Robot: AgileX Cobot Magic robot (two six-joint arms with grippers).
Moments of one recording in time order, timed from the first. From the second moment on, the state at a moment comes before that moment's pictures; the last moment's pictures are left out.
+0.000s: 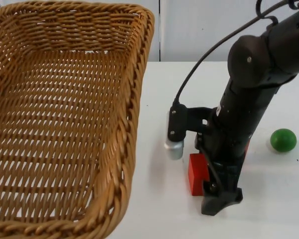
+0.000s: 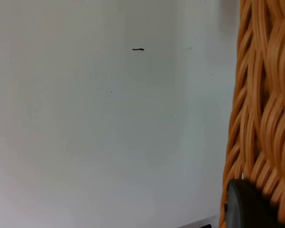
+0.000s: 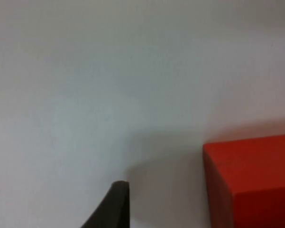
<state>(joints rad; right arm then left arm) 0.62 2.17 -1.30 0.21 0.68 -1.04 0.02 1.26 -0.94 -0.48 1.22 0.20</state>
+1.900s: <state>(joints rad) 0.62 1.77 -1.30 0.16 0.98 -0.96 0.02 1.26 -0.94 -0.48 1.22 0.20</state>
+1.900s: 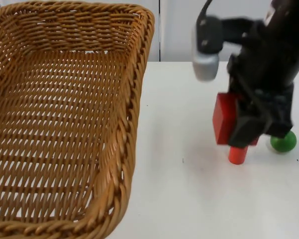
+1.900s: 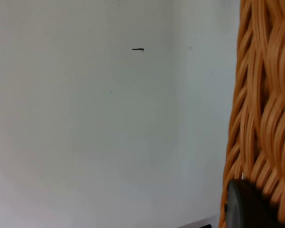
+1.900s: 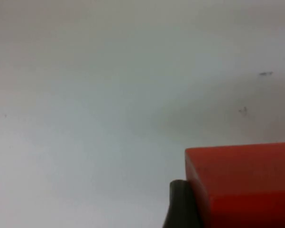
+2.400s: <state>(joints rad) 0.62 1.51 -1.30 0.25 1.02 -0.95 0.02 1.26 -0.94 -0.48 1.22 0.20</state>
